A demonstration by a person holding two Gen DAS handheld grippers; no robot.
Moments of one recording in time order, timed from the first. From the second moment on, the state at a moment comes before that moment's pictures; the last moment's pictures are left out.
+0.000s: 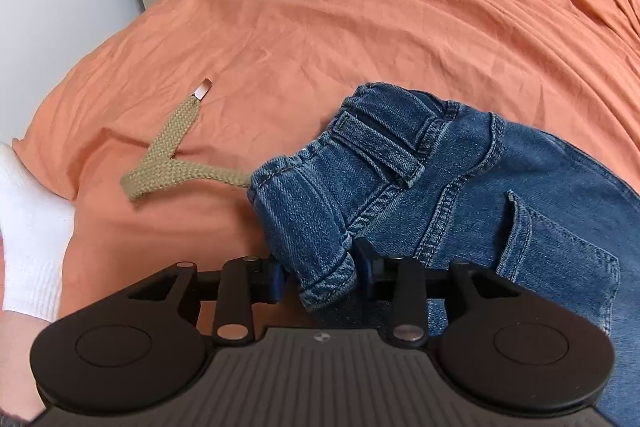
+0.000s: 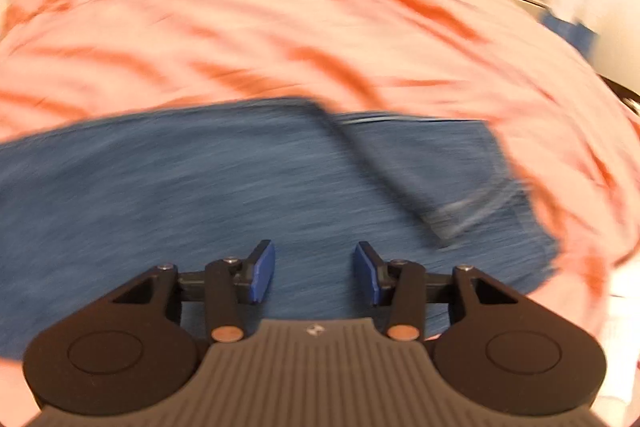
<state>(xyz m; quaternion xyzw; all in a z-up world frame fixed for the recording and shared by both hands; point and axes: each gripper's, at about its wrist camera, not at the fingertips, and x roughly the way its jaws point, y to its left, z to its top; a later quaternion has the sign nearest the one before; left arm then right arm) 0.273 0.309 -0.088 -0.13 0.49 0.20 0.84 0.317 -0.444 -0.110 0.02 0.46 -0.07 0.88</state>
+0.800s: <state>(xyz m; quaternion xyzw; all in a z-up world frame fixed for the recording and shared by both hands) 0.215 0.280 -0.038 -0.08 0.42 0.20 0.88 0.259 -0.594 -0.097 0.26 0.39 -0.16 0.87</state>
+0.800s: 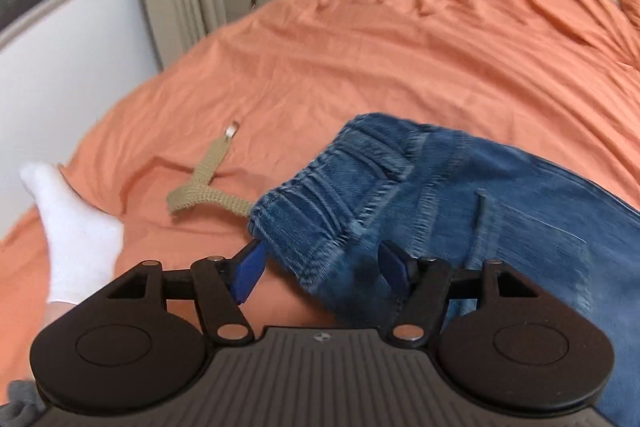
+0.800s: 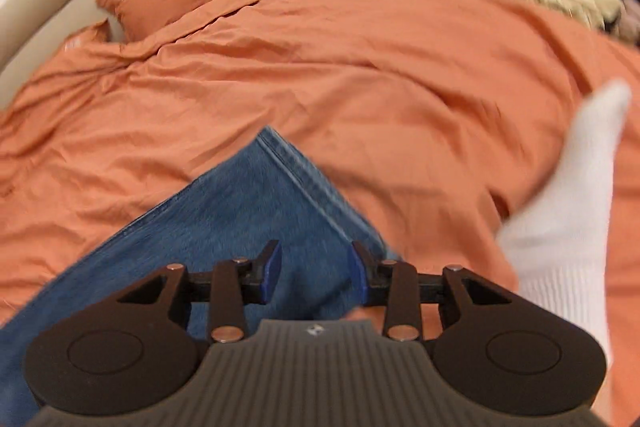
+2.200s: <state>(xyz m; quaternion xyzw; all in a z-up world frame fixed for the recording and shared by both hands) 0.121 0.031 -0.110 0.05 0.39 -0.03 0.92 0.219 -0.620 -0.164 0.45 0.32 -0.12 0.82</state>
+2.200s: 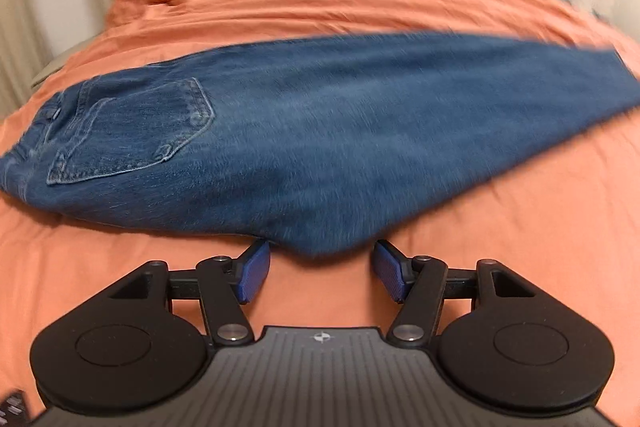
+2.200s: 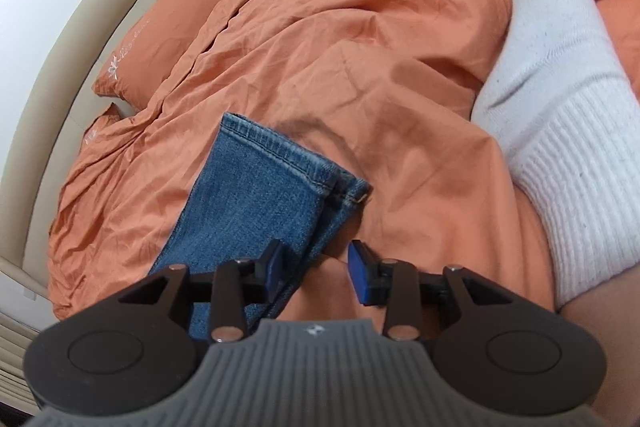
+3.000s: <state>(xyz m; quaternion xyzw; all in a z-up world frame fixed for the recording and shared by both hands) 0.166 0.093 -0.104 -0.31 0.40 0.06 0.86 0.222 -0.636 -0.184 0.52 0.29 -0.12 0.80</state>
